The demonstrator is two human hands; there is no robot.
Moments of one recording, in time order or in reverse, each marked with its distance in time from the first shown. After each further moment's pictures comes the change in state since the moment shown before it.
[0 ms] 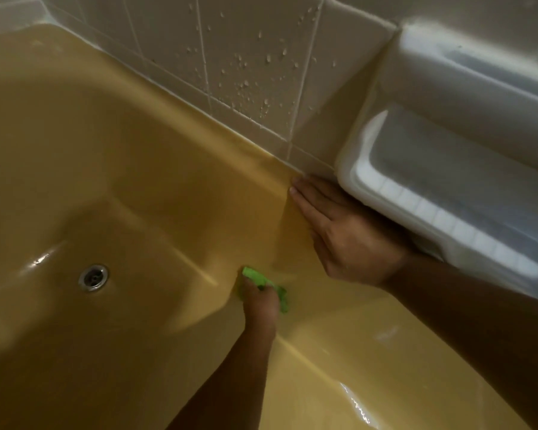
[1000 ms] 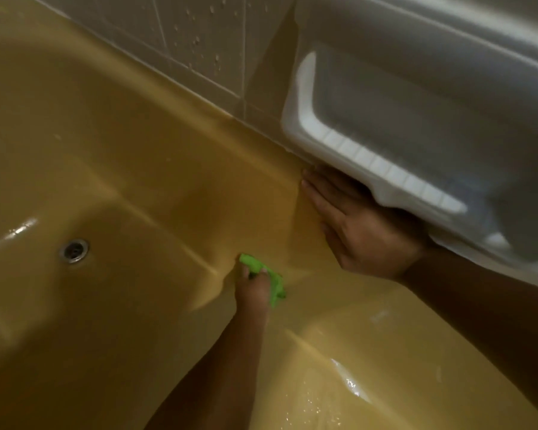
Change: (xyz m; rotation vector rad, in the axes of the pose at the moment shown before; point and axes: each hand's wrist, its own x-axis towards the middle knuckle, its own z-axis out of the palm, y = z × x) left_hand -0.018 -0.067 0.035 -0.125 -0.031 -0.032; right_hand -0.095 0.017 -0.015 -0.136 0.008 -0.008
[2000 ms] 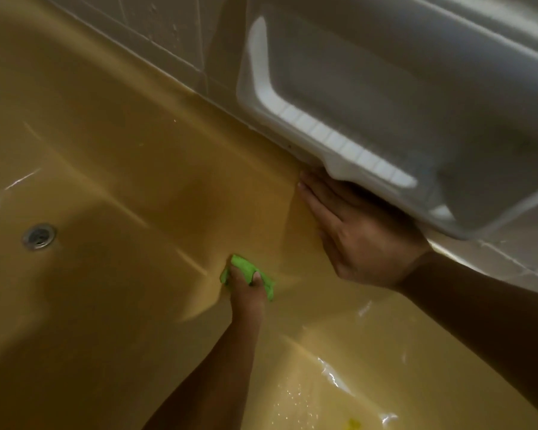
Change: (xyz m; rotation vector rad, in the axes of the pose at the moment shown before) left_hand -0.064 -0.025 0.030 0.251 0.057 0.100; right_hand -0.061 0.013 -0.012 -0.046 -0.099 -0.037
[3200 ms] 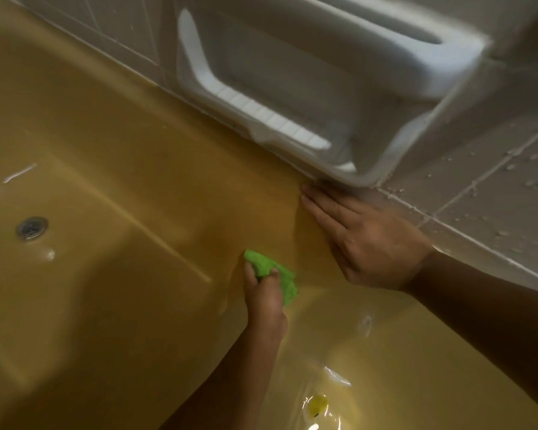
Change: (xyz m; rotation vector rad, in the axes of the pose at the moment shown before) left_hand -0.102 -0.010 0.075 -0.484 -0.043 -0.033; right_hand -0.114 0.028 0.003 0.136 0.035 -0.058
